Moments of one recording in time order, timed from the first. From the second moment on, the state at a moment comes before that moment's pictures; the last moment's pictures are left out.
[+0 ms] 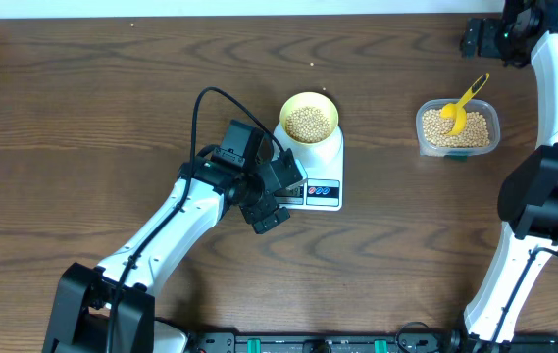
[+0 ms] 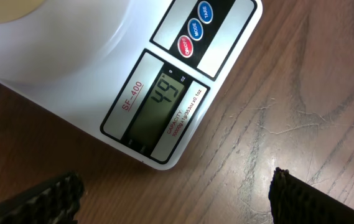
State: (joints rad) left arm -0.41 1.54 0.96 -0.64 0.31 0.67; right arm -0.18 2.28 2.24 -0.98 -0.10 -0.03
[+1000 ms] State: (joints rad) left arm -0.41 1.54 0.96 -0.64 0.30 0.67; right arm -0.18 2.28 2.24 -0.98 -0.10 -0.03
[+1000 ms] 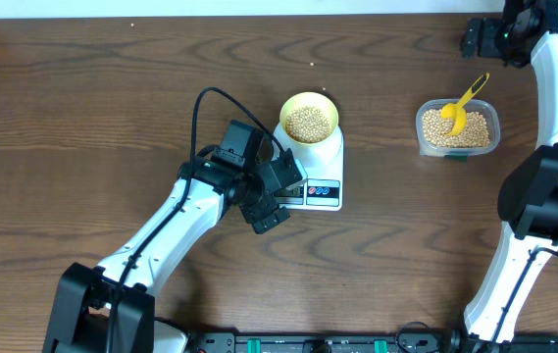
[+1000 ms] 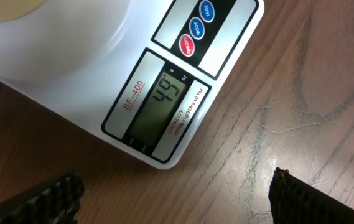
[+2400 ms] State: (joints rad) left arm -0.41 1.54 0.96 -0.64 0.30 0.67; right arm -0.18 2.23 2.28 -1.26 -0.14 -0.02
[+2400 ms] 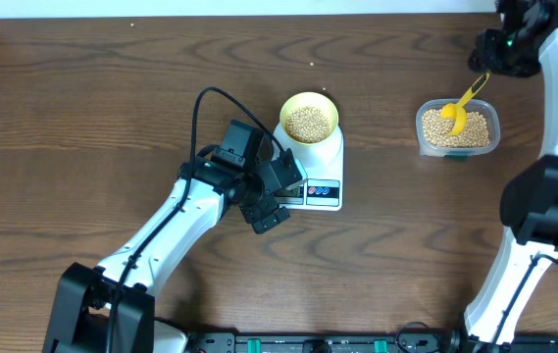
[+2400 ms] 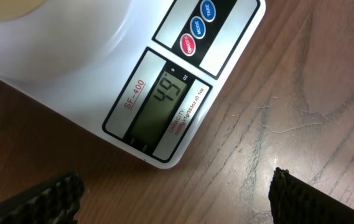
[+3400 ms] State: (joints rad) left arm -0.41 1.54 0.96 -0.64 0.30 0.67; right arm -0.14 2.19 2.04 -1.13 -0.14 -0.02
